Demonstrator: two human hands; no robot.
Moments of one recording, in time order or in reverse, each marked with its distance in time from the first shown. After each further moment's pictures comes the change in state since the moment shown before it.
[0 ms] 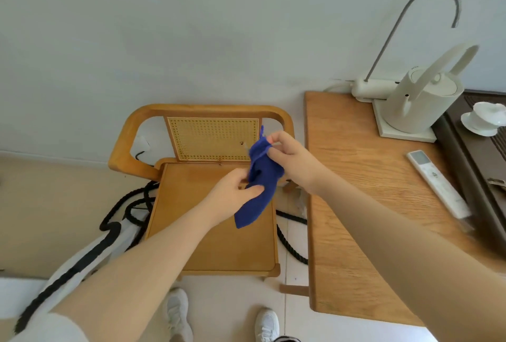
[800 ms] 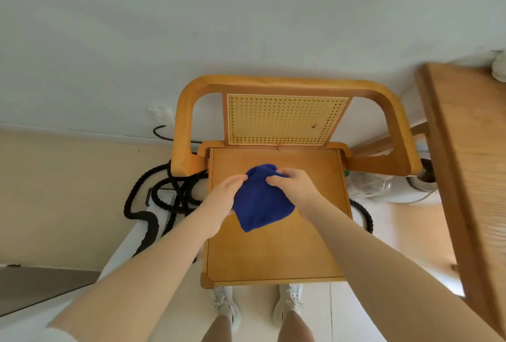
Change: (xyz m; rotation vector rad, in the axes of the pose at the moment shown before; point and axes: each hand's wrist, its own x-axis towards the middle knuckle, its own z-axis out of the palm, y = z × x) left_hand 0.057 -0.193 -0.237 -0.473 0.075 -0.502; right_hand 0.203 0.061 0.238 0.075 0.169 0.592
